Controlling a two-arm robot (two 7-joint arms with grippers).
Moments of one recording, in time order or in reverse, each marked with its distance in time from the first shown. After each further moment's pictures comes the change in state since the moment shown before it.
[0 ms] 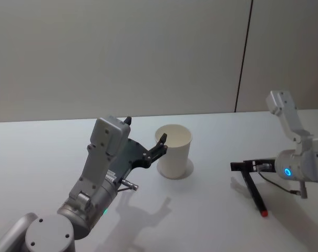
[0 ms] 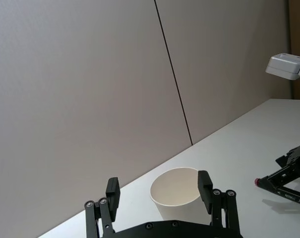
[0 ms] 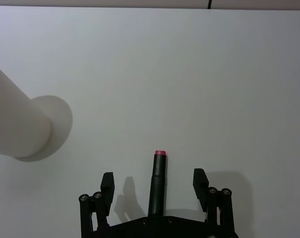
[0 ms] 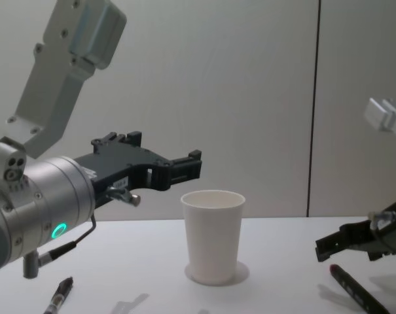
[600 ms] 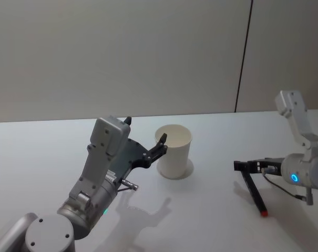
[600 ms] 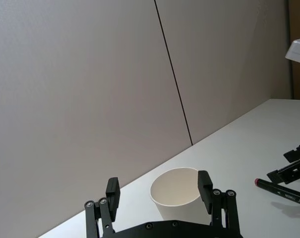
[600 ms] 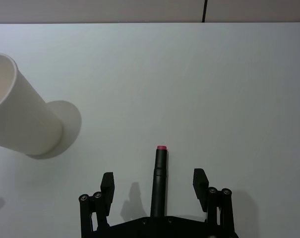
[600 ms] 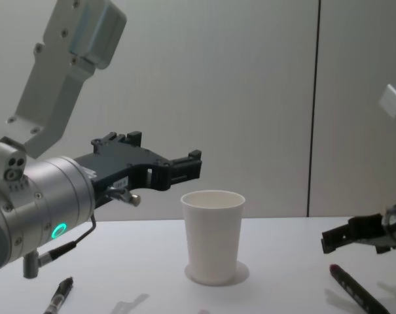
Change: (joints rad) left arm 0.000 0.000 0.000 0.000 0.000 0.000 0.000; right arm -0.085 0.026 0.013 -0.136 0.060 -0.018 -0.051
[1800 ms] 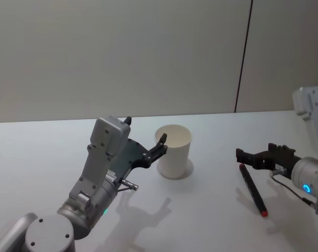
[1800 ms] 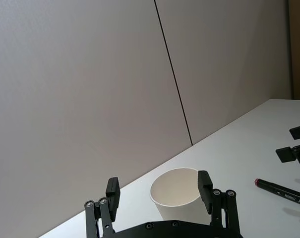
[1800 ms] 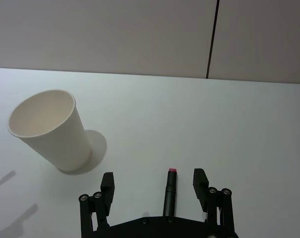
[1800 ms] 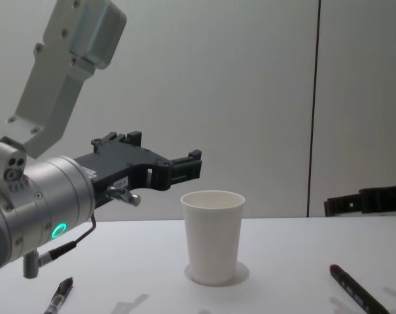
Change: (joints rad) left arm 0.000 0.000 0.000 0.000 0.000 0.000 0.000; right arm -0.164 0.072 0.001 -0.224 0.030 -0.205 0.008
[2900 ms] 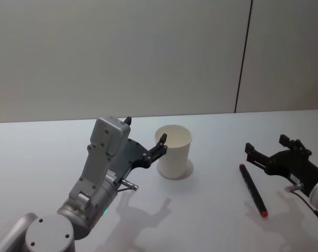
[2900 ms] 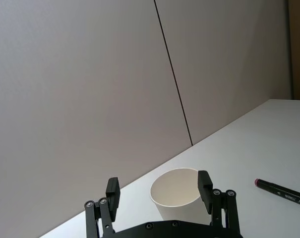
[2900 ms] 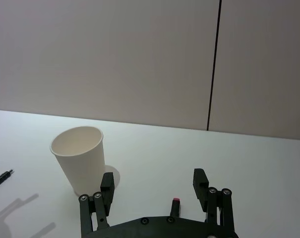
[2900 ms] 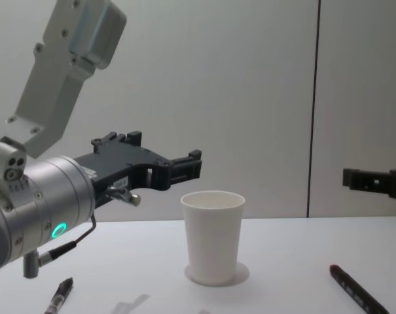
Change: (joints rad) left arm 0.000 0.000 0.000 0.000 0.000 0.000 0.000; right arm -0.219 0.089 0.017 -0.140 0.016 -0.414 0.031
